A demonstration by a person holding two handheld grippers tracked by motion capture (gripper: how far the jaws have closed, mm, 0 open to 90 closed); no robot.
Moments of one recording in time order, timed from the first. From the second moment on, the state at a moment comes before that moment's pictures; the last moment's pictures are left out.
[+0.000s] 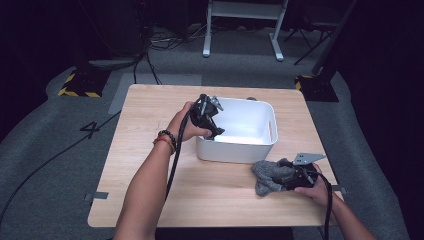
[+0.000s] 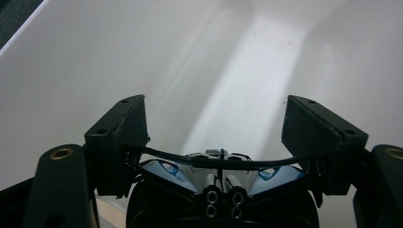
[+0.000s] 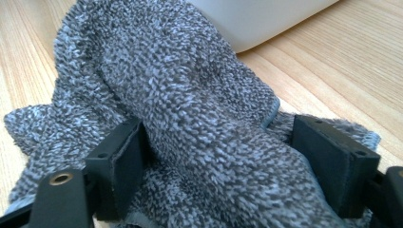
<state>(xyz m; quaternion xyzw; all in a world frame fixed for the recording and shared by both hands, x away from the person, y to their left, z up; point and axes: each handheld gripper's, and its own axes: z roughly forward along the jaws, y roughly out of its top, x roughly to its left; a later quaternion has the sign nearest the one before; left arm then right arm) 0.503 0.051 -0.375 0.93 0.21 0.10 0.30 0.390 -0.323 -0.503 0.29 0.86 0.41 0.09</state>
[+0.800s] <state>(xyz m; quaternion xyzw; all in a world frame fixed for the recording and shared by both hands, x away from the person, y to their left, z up) 0.509 0.059 -0.372 0.93 0.20 0.08 0.28 0.390 -0.323 -0.503 0.29 0.86 0.41 0.09</state>
